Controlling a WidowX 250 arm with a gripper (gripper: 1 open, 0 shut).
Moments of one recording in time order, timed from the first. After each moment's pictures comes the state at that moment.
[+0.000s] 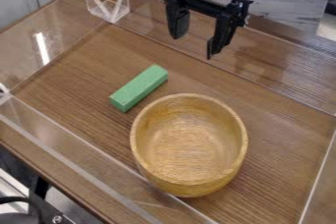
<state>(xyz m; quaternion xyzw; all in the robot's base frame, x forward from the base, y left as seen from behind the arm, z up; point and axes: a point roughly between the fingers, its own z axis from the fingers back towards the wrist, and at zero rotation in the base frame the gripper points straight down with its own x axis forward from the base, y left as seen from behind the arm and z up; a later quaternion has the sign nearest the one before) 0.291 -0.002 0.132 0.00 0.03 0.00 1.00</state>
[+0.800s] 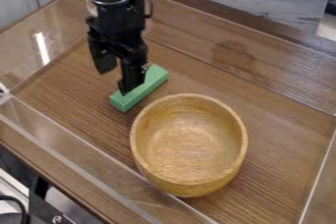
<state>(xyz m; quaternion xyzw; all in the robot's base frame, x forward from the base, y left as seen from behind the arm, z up) 0.235 0.090 0.079 0.00 0.00 -0.09 1.00</state>
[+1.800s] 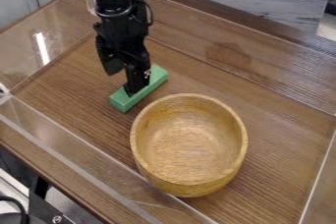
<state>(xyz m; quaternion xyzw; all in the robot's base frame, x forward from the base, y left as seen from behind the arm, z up) 0.260 0.076 0.055 -0.01 -0.03 -0.13 0.99</state>
